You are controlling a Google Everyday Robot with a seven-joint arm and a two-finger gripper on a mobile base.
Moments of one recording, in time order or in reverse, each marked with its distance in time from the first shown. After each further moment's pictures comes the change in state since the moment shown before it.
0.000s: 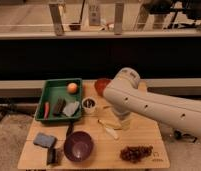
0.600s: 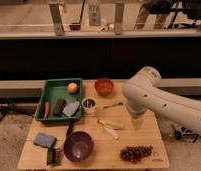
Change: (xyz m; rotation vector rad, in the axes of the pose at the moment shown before) arm 0.044 0.014 0.006 -0.010 -0.018 0.109
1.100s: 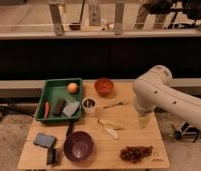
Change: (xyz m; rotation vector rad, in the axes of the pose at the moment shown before) arm 0.040 0.005 0.007 -0.012 -0.015 0.092
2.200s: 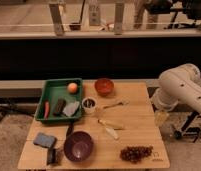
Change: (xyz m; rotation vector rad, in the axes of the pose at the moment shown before) arm 0.097 0.004 0.016 -0.032 -0.052 0.225
